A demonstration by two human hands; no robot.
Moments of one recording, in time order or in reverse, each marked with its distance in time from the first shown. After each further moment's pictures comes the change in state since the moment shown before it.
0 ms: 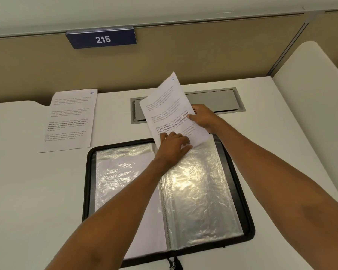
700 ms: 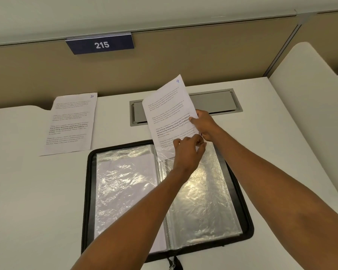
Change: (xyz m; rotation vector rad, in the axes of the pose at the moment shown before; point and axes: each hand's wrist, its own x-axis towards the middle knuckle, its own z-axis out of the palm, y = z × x) left_hand -0.009 0.073 0.020 -0.358 0.166 -0.186; right_hand -0.021 0.013 0.008 0.249 0.126 0.071
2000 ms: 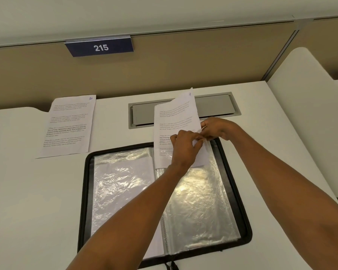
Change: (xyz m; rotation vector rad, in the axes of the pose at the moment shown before) left_hand 0.028 0.003 -0.005 0.048 0.028 0.000; right_hand 0.003 -0.003 -0.053 -0.415 -0.263 0.122
